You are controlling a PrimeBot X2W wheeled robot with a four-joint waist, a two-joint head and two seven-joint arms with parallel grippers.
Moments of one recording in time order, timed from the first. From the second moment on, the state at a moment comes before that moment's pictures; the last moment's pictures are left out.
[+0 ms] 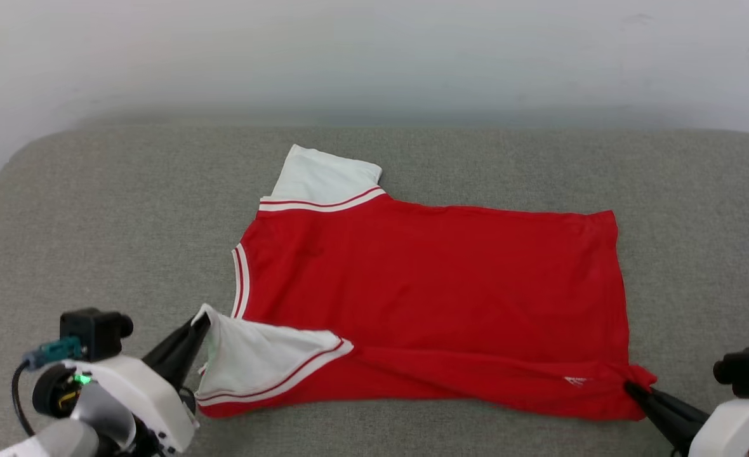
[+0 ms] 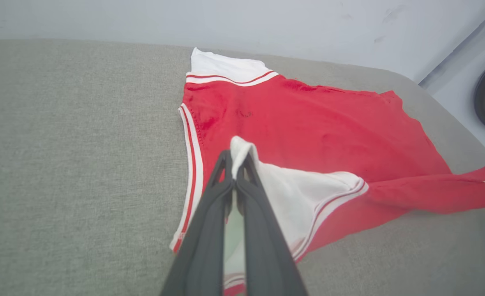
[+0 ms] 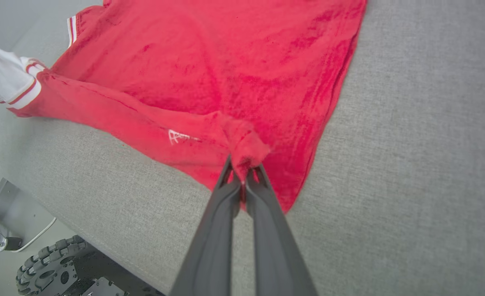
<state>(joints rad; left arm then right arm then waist) -0.16 0.71 -0.55 0.04 -0.98 0.03 -0.06 0.11 -0.56 0.20 -0.07 0.75 0.13 0.35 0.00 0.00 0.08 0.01</state>
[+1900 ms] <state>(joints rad) -0.73 0.66 -0.92 0.54 -1.08 -0.13 0.32 -0.21 -0.55 0.28 0.22 0.67 0.13 0.26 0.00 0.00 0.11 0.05</state>
